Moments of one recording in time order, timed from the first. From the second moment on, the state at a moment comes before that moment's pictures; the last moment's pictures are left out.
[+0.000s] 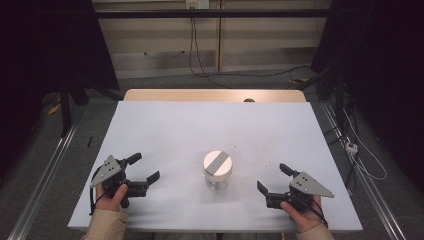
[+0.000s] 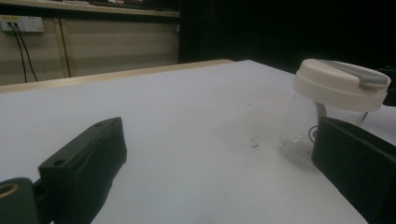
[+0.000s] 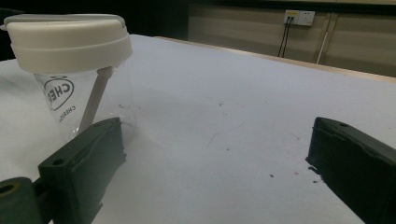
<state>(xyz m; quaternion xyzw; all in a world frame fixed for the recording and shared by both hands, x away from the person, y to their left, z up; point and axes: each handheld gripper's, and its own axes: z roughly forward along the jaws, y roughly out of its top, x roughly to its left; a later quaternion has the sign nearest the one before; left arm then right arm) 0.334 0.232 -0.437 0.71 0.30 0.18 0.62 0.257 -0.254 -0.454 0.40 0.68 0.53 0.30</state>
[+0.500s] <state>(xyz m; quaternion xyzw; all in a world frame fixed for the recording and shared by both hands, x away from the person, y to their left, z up) 0.333 0.234 -0.437 0.70 0.30 0.18 0.62 0.262 -0.235 -0.453 0.38 0.70 0.54 0.28</state>
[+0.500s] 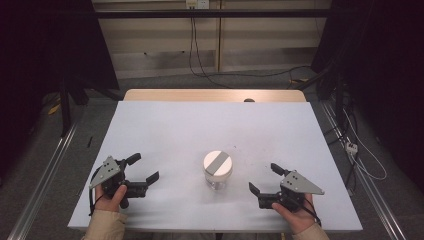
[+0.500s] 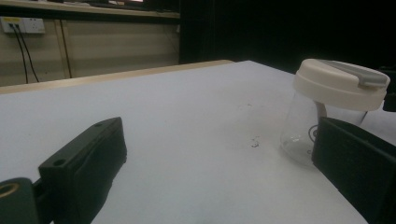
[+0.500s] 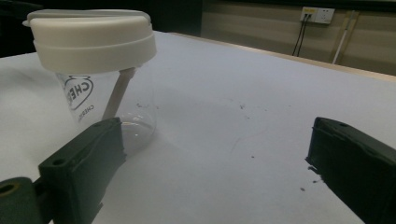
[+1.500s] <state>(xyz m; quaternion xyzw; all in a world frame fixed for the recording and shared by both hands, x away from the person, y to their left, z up) 0.335 0.232 -0.439 0.71 0.30 0.18 0.61 0.289 -0.161 -0.450 0.32 0.74 0.55 0.21</state>
